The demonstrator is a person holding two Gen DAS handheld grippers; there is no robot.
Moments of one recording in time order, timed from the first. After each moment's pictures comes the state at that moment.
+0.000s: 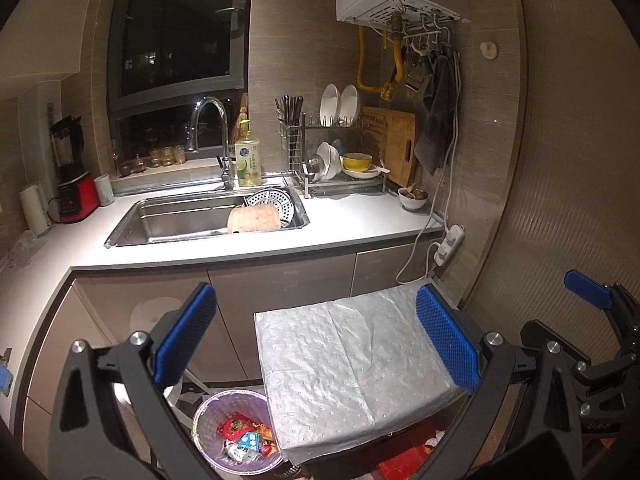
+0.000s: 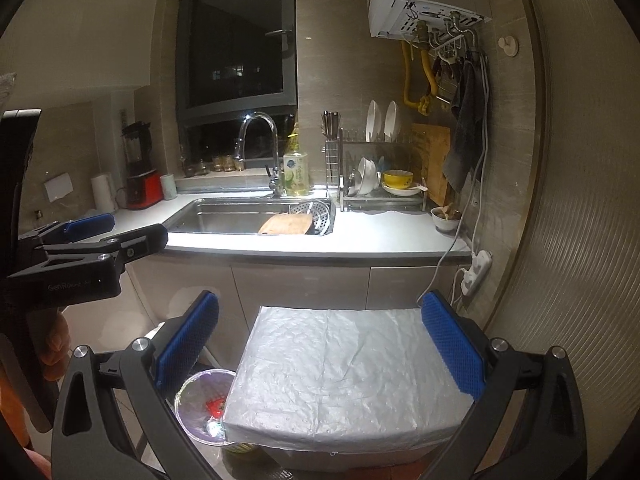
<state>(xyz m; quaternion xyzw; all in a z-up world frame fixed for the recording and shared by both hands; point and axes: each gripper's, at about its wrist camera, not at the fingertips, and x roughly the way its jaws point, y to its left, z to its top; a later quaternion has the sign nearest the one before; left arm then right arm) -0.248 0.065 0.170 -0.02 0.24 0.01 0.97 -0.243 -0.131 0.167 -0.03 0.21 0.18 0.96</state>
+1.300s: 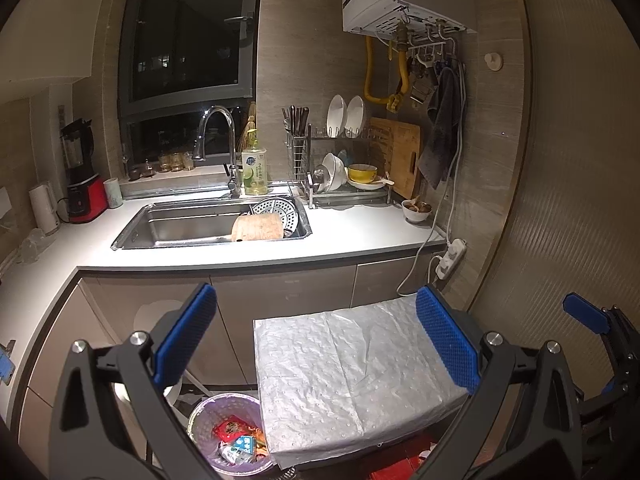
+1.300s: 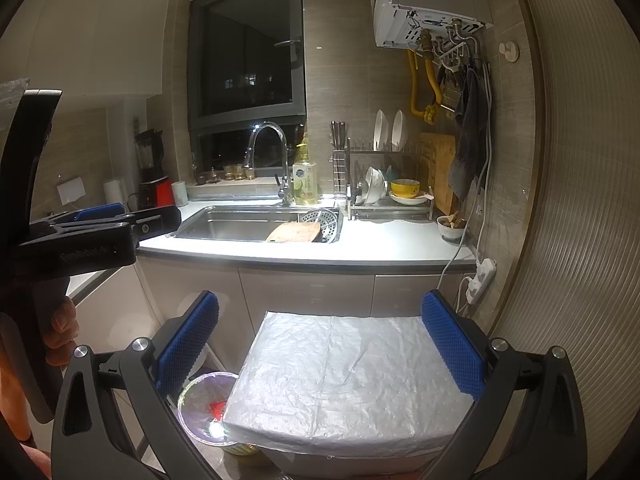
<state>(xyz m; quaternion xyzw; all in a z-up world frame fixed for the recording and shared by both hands) -0.250 0.046 0.181 -0.02 0.23 0.03 0.97 -0.257 -0.149 0.171 -0.03 0.20 0.19 0.96</state>
